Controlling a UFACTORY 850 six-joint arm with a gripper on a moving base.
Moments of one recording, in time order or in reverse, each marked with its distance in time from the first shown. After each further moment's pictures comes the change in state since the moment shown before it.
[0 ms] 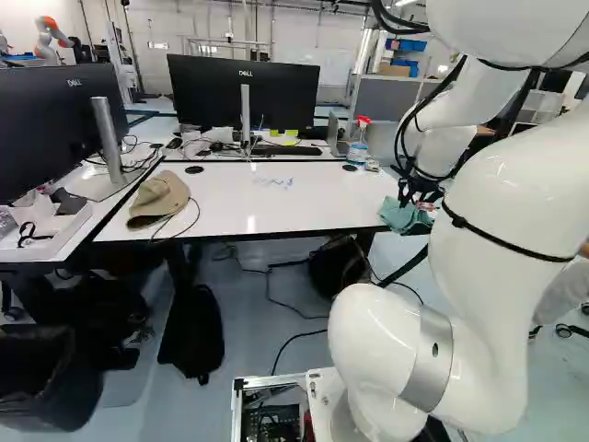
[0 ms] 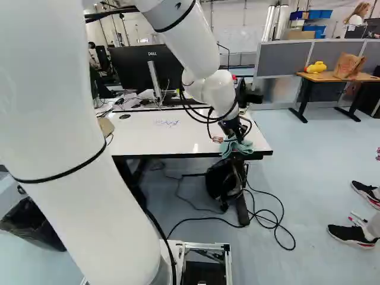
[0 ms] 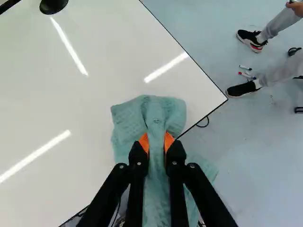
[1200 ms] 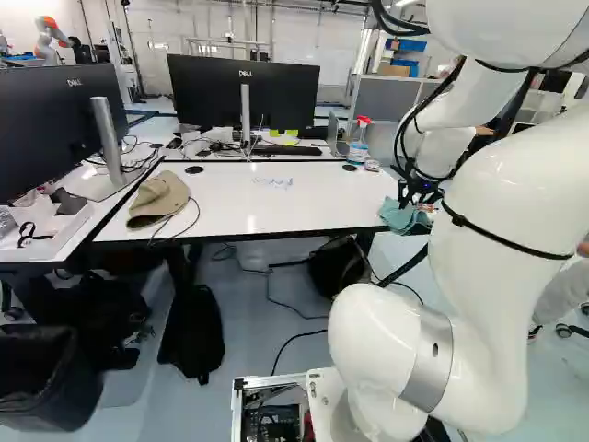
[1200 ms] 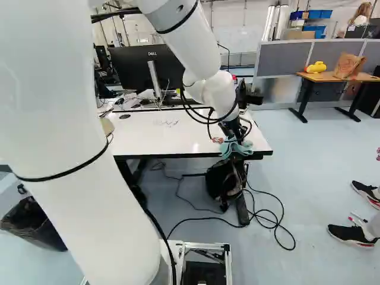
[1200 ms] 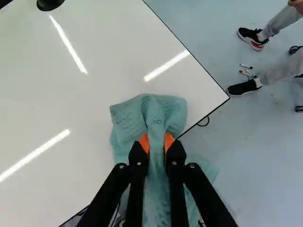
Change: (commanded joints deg) arm 0.0 -1.4 -0.3 0.0 0.0 0.0
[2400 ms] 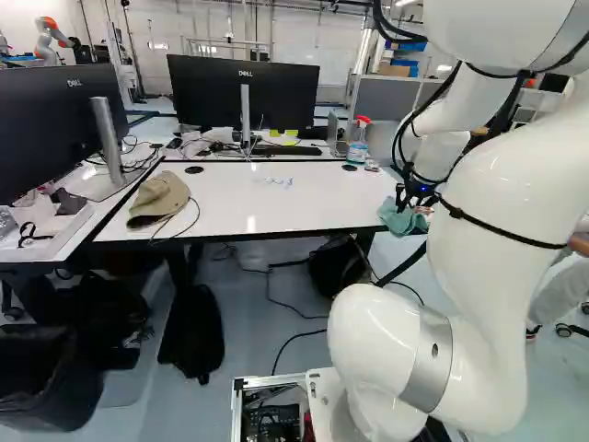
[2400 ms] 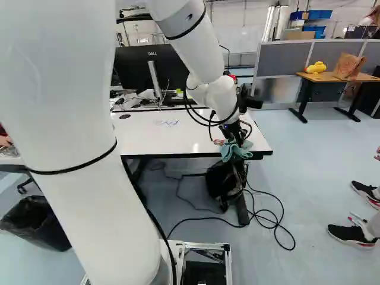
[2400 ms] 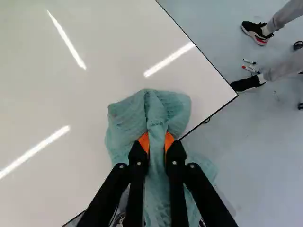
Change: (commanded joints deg) arm 0.2 -2.8 -1.1 0.0 0.0 0.0
